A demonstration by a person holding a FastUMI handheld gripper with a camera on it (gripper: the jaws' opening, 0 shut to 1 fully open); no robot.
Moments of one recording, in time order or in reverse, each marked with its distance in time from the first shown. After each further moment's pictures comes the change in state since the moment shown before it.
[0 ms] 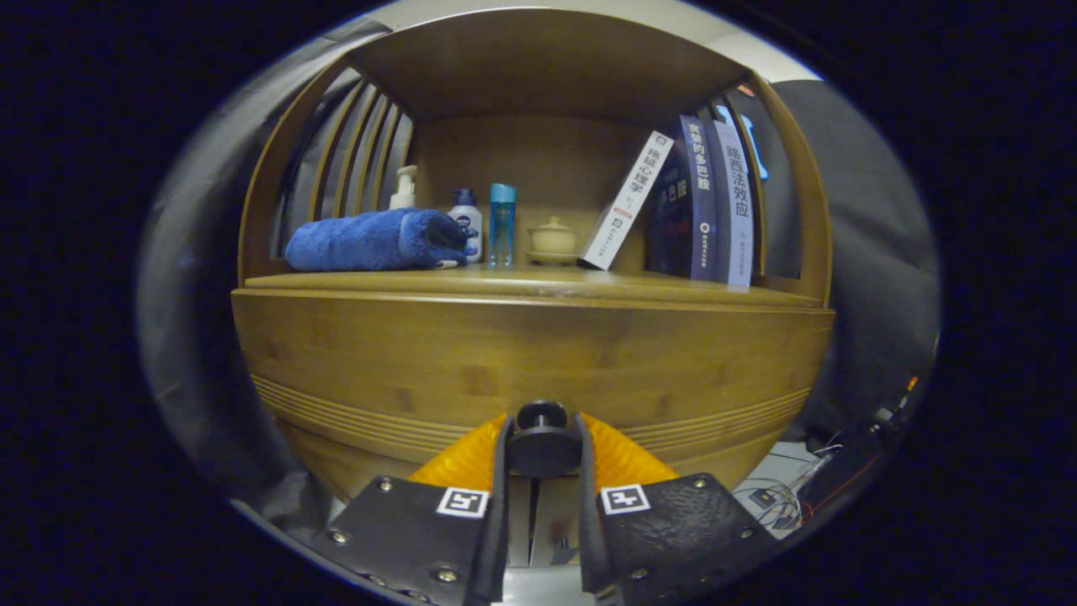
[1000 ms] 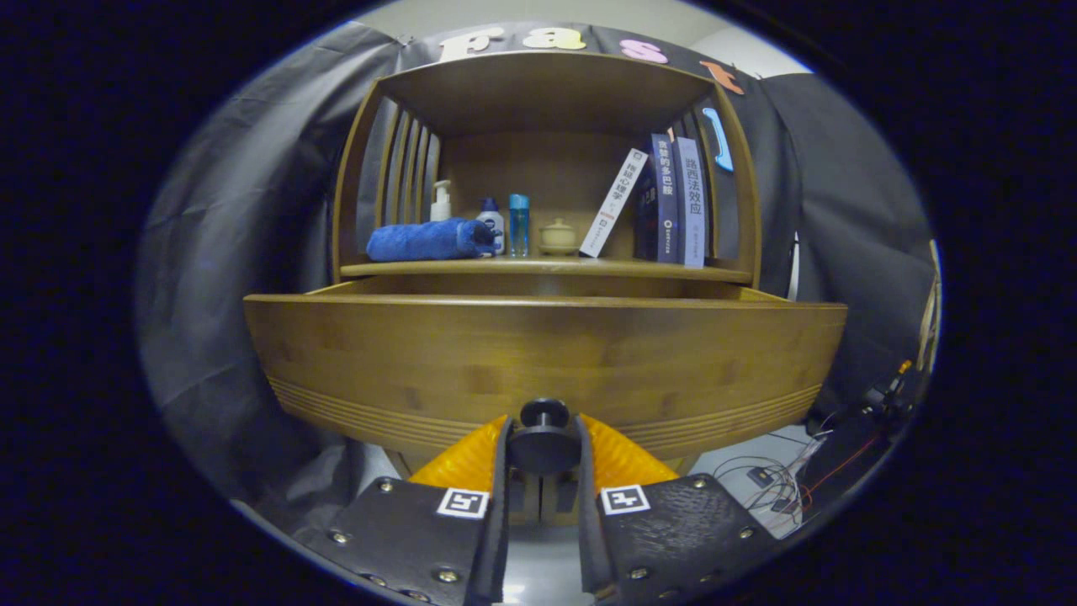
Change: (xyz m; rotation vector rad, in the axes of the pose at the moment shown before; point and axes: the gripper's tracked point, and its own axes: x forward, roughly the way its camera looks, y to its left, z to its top) arm -0.148 -0.010 -0.033 0.007 0.048 0.069
